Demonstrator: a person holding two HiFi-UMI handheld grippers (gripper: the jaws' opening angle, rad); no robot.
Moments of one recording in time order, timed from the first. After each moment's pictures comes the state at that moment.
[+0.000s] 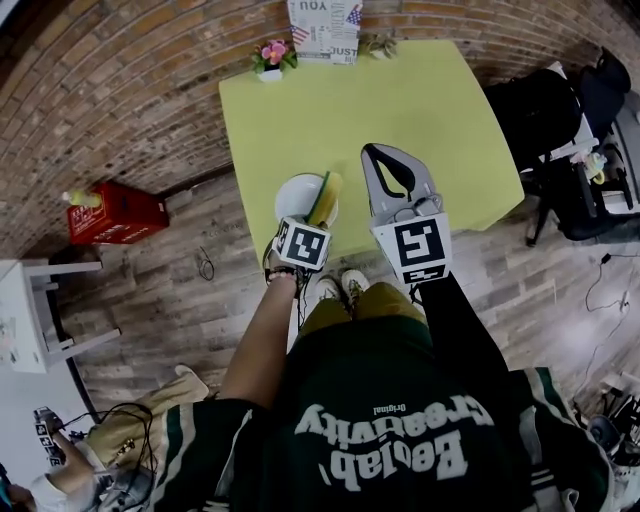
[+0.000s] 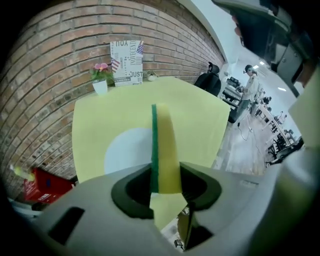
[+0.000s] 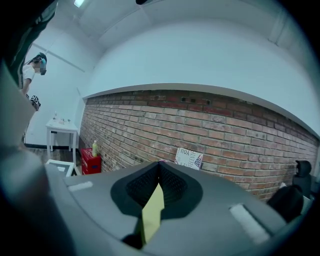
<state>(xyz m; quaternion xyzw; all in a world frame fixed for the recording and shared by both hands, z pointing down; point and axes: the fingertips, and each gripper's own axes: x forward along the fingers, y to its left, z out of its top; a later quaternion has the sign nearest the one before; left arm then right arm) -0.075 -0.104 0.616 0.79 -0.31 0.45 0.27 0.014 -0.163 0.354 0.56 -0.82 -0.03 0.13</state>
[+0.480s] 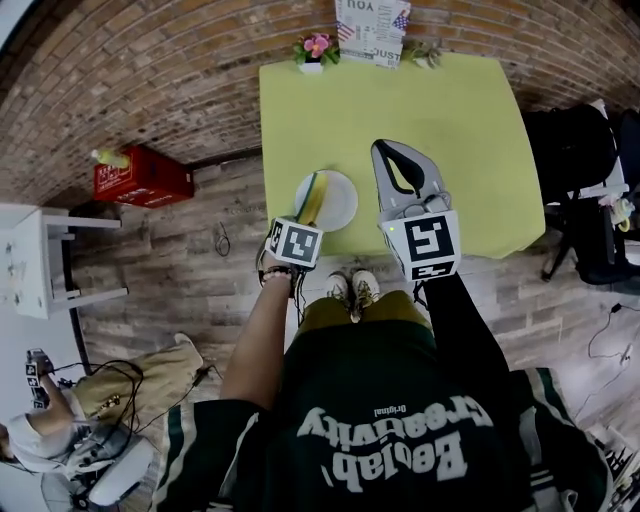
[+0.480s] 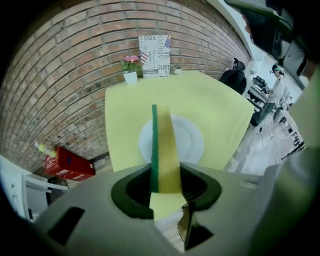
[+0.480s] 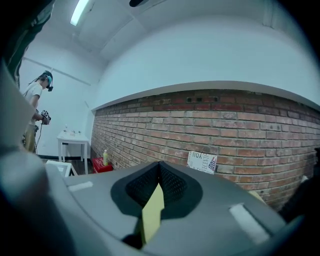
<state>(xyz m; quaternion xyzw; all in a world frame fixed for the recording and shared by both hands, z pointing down) -0.139 -0.108 0.616 0.72 -0.42 0.47 0.30 0.003 -0.186 0.352 0.50 -0.86 -0.01 0.08</state>
